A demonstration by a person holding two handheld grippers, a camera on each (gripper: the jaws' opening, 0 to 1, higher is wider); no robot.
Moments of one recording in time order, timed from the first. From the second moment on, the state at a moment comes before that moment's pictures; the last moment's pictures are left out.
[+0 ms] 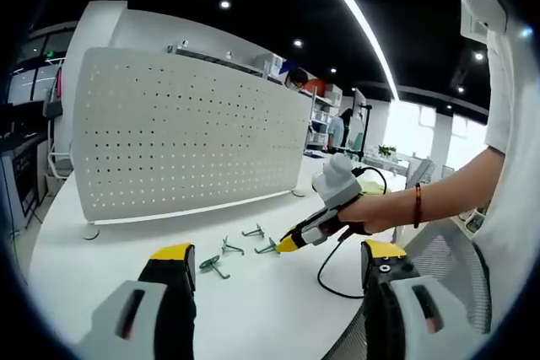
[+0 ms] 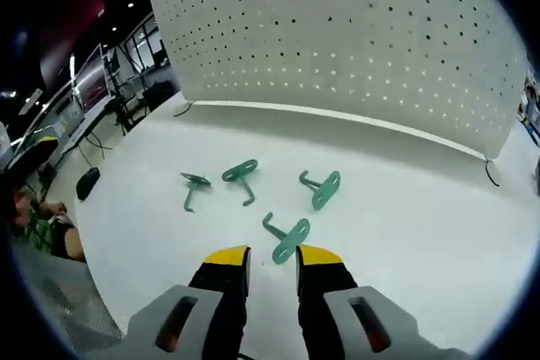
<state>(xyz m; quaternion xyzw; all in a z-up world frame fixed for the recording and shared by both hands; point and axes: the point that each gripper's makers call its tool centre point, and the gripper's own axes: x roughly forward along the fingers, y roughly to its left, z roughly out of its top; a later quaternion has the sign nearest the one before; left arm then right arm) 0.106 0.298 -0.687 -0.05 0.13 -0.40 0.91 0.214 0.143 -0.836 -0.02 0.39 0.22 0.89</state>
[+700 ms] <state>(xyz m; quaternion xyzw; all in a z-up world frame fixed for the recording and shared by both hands) 0.111 0.304 -0.692 -0.05 0.14 -0.39 0.91 0.226 0.140 -0.857 0.00 0.43 0.20 0.88</state>
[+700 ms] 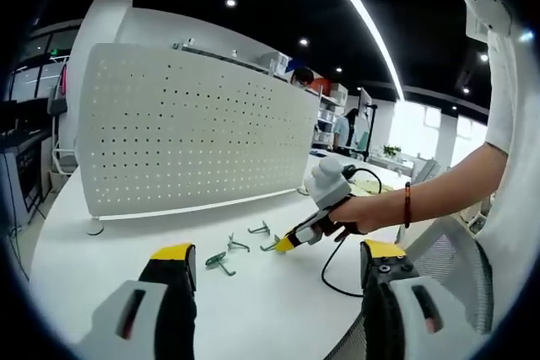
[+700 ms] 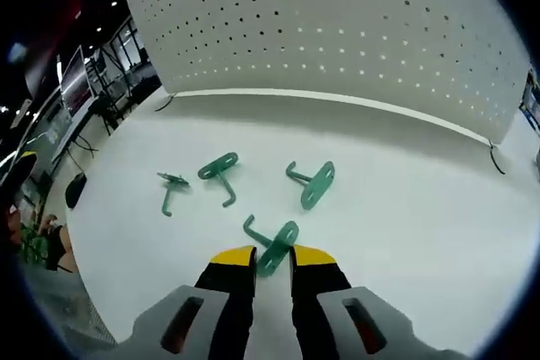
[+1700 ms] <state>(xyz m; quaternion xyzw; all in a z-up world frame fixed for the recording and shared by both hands) 0.110 0.297 -0.684 -0.06 0.13 -0.40 0.91 0.220 0.150 -0.820 0.00 0.36 0.22 0.90</state>
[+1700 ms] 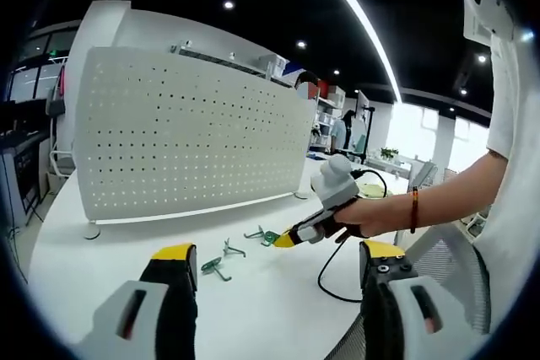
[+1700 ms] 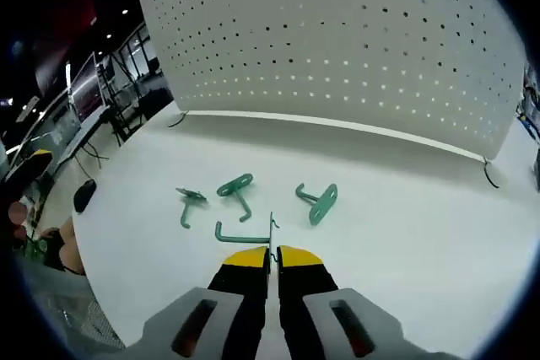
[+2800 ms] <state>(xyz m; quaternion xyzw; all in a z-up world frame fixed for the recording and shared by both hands) 0.115 0.274 -0.652 -0.13 0.11 -0.38 0.91 0.189 0.187 -0.717 0.02 0.20 0.28 0.94</state>
